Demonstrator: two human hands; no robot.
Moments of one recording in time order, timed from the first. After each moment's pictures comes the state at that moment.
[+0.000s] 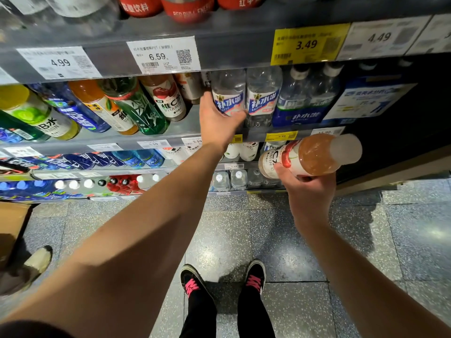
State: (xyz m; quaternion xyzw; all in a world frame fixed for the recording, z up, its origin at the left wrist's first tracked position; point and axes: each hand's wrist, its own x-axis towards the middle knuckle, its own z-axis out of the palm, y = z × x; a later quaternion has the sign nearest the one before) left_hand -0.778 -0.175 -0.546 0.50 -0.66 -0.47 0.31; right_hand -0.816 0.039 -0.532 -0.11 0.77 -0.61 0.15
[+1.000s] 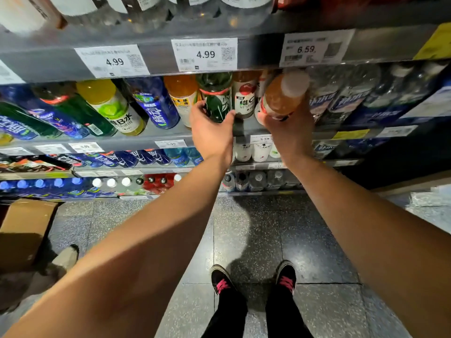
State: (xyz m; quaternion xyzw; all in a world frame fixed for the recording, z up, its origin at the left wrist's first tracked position) left_hand -0.623 -0.260 -0.536 0.60 -0.60 -0.38 0.36; right_hand -0.737 -0.169 -0.528 -0.25 0.80 -0.53 0.12
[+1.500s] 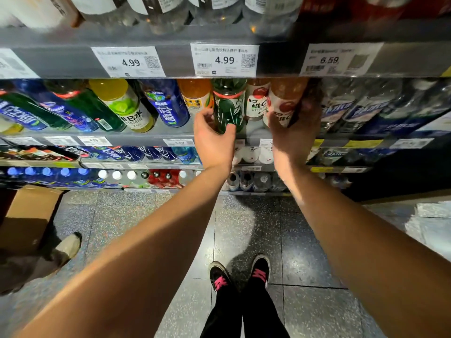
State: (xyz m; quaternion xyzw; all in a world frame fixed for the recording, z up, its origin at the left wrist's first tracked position) left_hand -0.600 -0.258 -0.539 0.58 -0.60 -0.40 0.38; right_hand -0.716 -0.188 -0.540 -0.21 0.83 -0.51 0.01
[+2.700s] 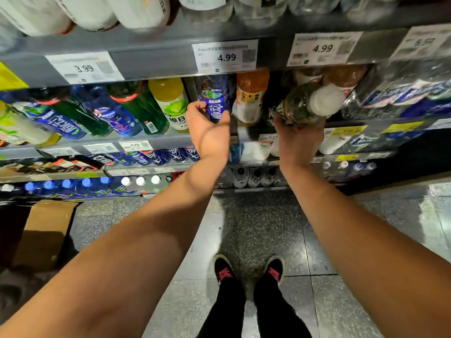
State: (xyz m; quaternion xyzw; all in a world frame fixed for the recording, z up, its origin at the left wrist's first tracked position) left_hand -0.498 -0.350 -0.525 0.58 -0.60 -0.42 0.36; right_hand -0.599 -0.238 -0.526 -0.10 0.80 -0.59 0.02
